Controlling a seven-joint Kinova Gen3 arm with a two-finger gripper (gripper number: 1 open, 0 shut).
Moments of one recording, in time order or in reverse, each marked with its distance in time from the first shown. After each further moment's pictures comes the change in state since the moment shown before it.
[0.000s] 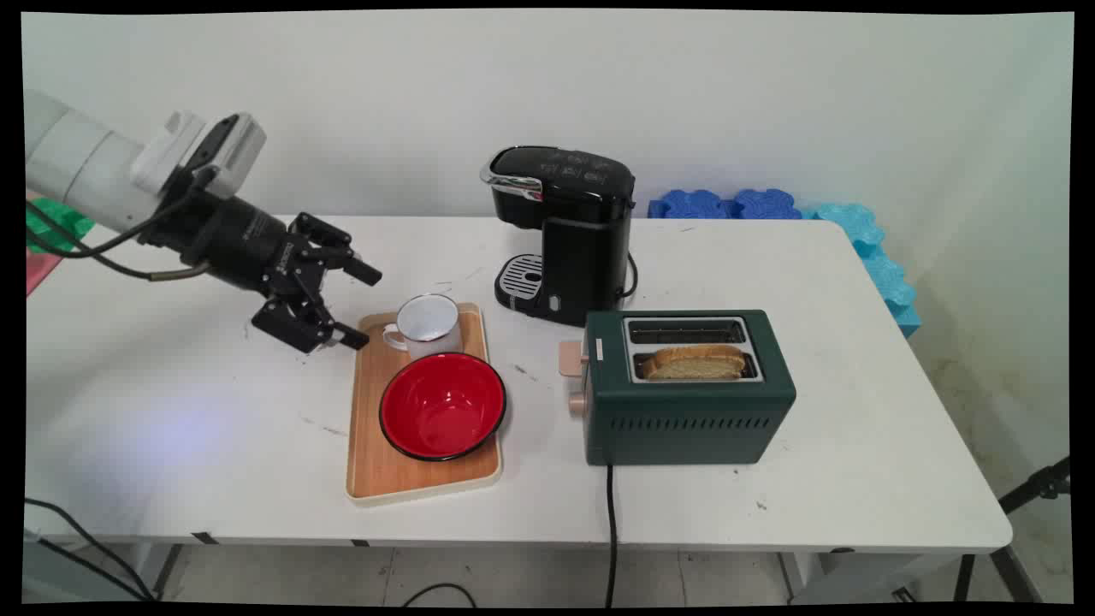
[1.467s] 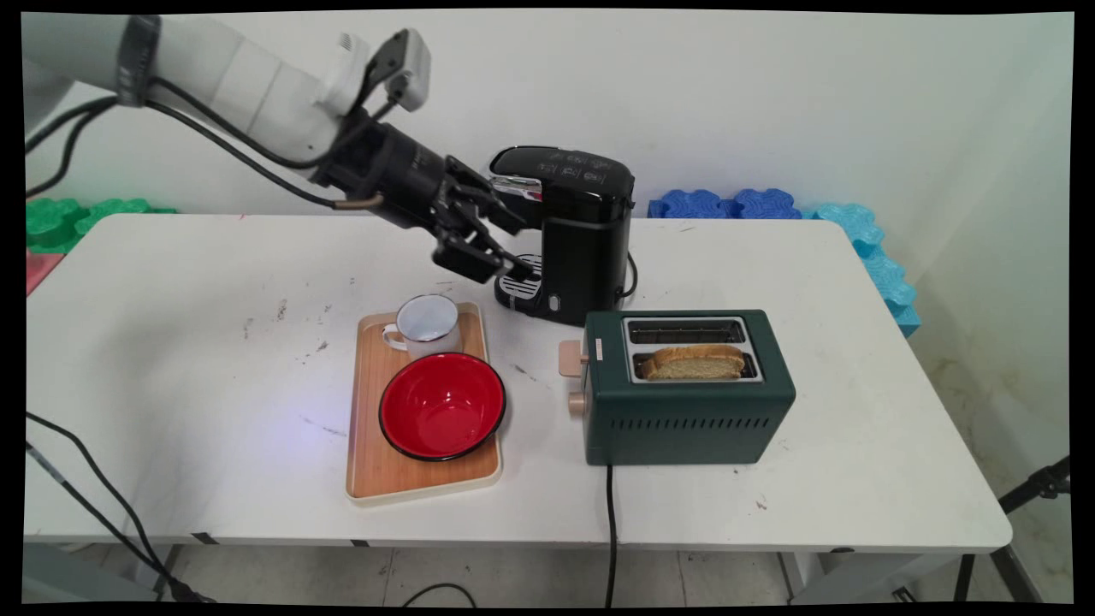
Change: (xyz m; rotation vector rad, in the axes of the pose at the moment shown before) arm 0.133 -0.016 0.071 0.039 0.089 -0.053
